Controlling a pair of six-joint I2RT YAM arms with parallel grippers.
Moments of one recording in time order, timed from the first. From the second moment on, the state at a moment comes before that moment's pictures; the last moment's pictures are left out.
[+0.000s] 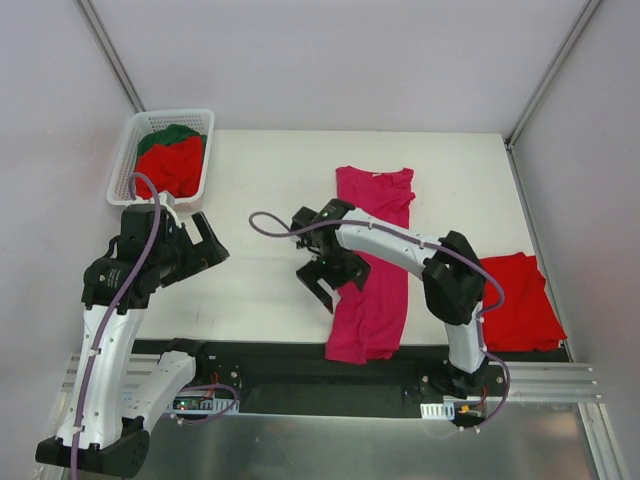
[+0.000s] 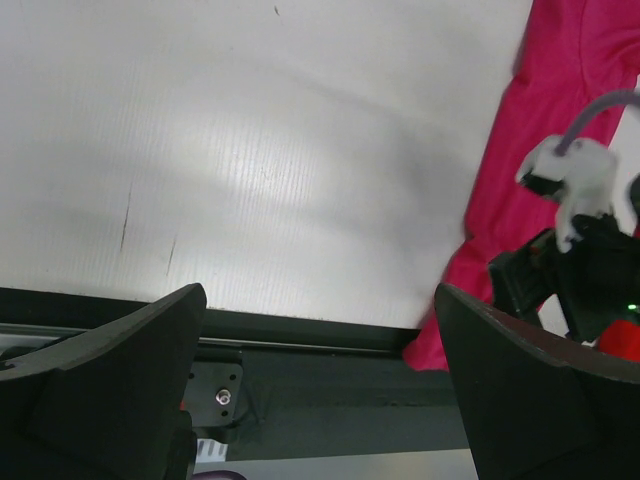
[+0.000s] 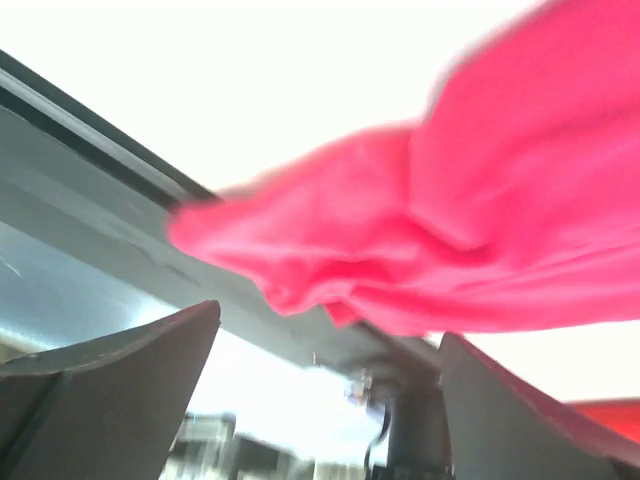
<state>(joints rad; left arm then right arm) -0.13 0.79 1.16 -1.20 0.08 -0.54 0.97 1.98 1.59 -1.34 -0.10 0.22</state>
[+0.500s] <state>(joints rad) -0.13 0.77 1.16 -1.20 0.10 -0.54 0.63 2.05 1.81 -1.24 0.10 0.26</state>
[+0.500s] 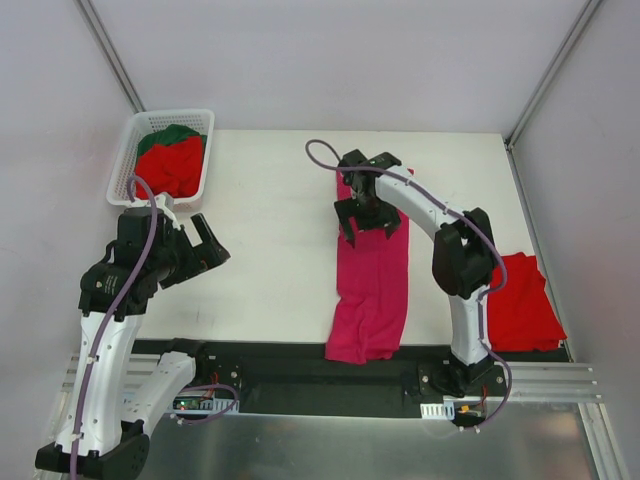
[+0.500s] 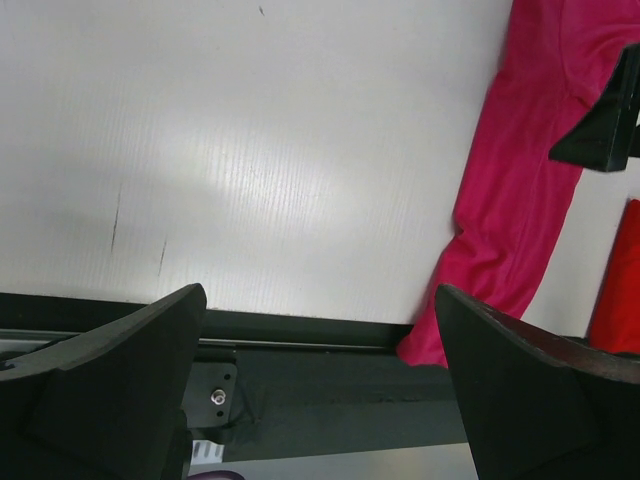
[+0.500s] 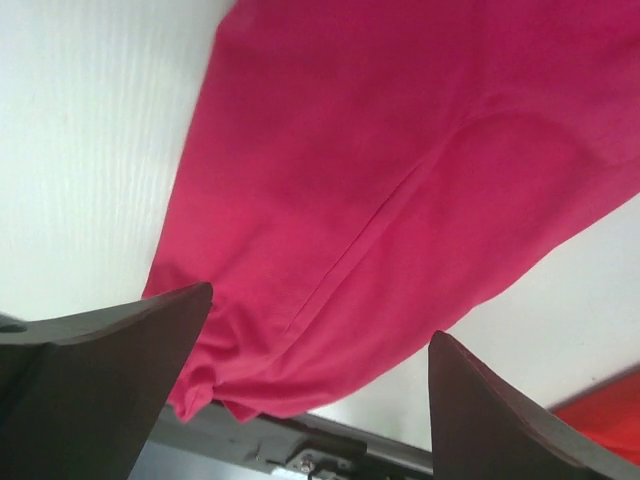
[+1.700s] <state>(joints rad) -0.13 0.77 1.16 -1.20 0.10 -0.54 0.52 2.47 2.22 -1.18 -0.23 0.27</state>
